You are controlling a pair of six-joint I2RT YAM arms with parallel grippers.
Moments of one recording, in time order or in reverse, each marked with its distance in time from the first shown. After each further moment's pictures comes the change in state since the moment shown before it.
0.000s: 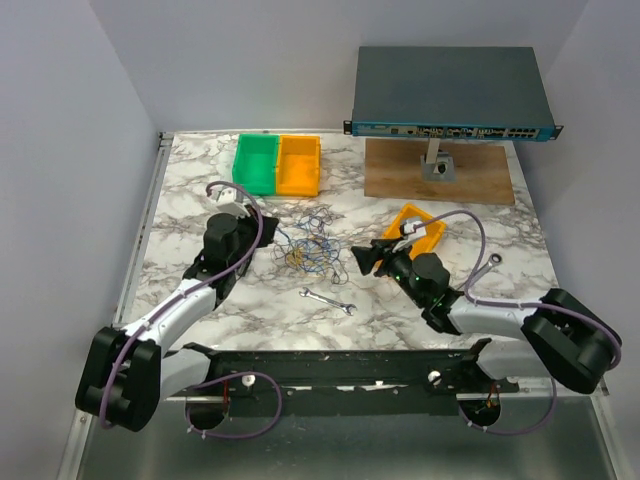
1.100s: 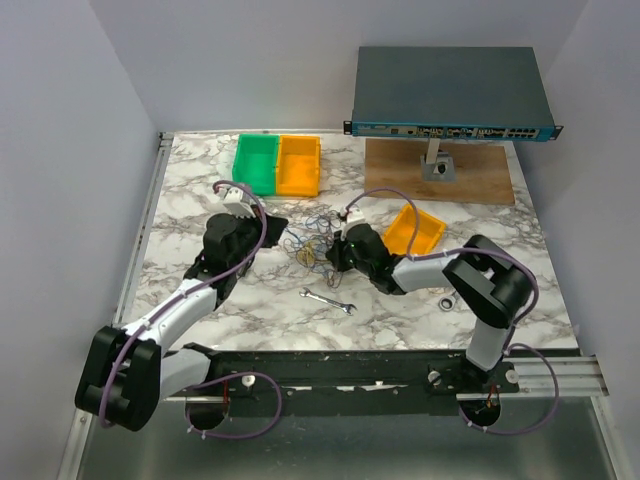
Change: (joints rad) left arm -0.006 0.035 0.000 0.118 0.217 0.033; right arm 0.030 0.579 0.521 -0.385 -0.208 0.018
